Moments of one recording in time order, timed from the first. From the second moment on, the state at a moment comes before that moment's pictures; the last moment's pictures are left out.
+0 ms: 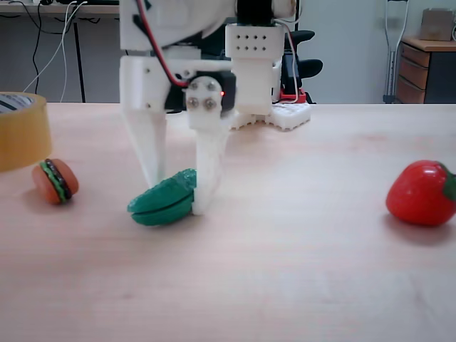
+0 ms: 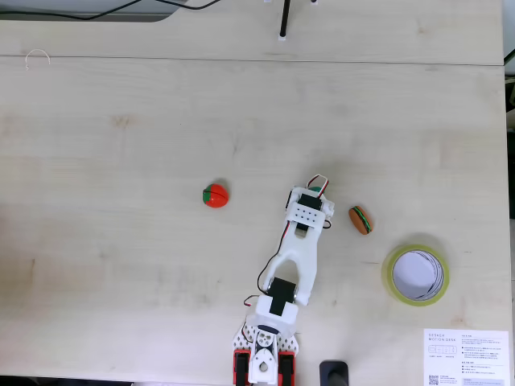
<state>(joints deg) 13.0 78.8 103.0 55.4 -92.4</state>
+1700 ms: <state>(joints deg) 56.5 86.9 80.9 64.5 -92.8</state>
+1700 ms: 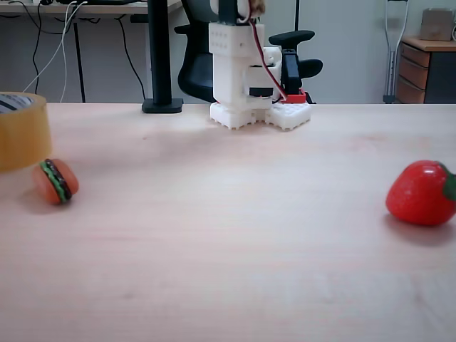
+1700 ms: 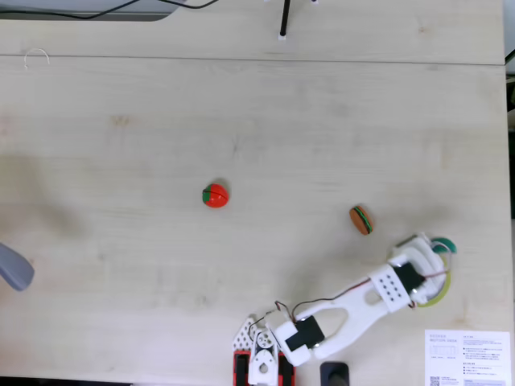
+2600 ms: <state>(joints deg) 60.3 85.0 80.4 67.4 -92.8</state>
